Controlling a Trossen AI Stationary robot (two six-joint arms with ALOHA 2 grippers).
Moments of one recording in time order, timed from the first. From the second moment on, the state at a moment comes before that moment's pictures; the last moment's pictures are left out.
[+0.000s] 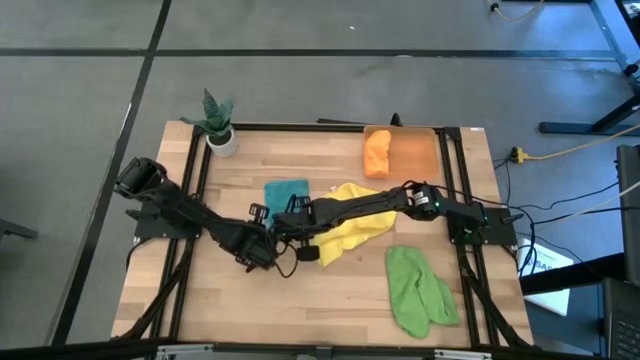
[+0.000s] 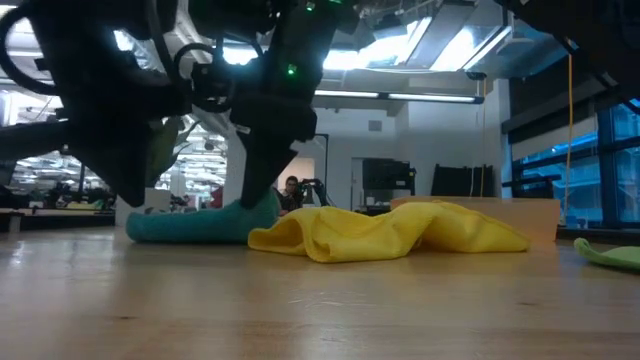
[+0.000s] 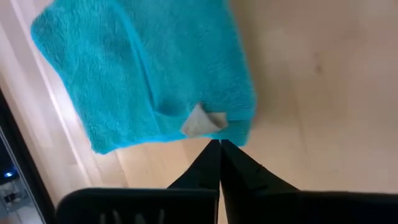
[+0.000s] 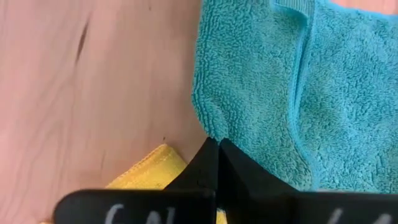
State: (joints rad) left arm -0.43 1.60 0.89 -0.87 -0.49 -0.15; right arm 0.12 2.42 2.13 -0.94 0.18 -0.08
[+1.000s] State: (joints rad) left arm -0.48 1.60 0.87 -0.76 -0.54 -0.18; right arm 0.12 2.42 2.13 -0.92 0.18 -0.05
